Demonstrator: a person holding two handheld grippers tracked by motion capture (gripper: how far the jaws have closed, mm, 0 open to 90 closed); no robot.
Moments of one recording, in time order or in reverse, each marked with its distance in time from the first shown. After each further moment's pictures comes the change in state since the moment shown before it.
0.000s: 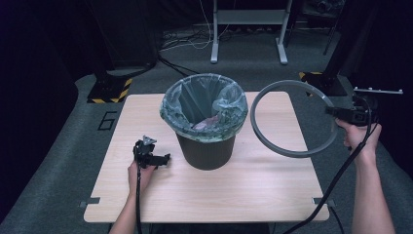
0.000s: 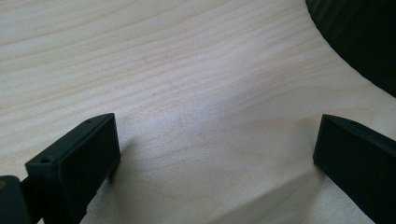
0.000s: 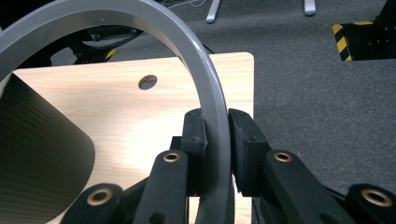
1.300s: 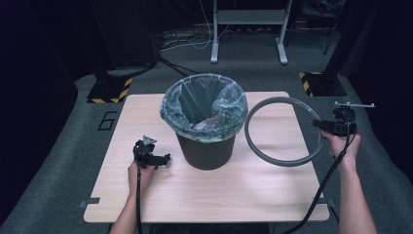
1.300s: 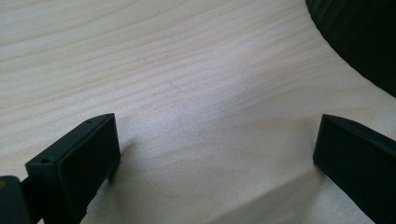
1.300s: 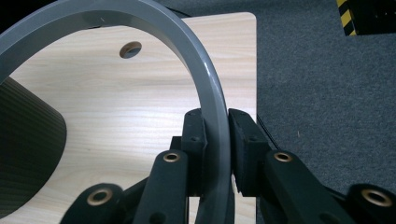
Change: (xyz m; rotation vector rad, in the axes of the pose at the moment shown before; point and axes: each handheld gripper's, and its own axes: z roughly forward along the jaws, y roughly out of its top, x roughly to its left) left arm 0.000 0.000 0.000 -0.001 0.000 -0.001; right arm -0.005 -0.041 0.053 0.076 -0.026 0.006
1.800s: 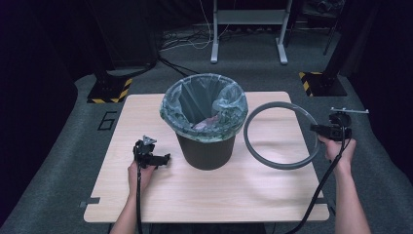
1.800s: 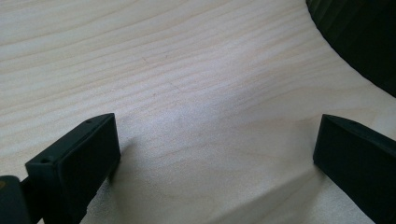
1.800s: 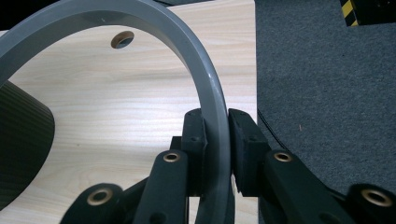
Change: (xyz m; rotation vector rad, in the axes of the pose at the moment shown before) left arm 0.000 0.000 0.000 0.000 0.000 0.000; right arm -0.005 -0.017 0.017 0.012 -0.004 0.019
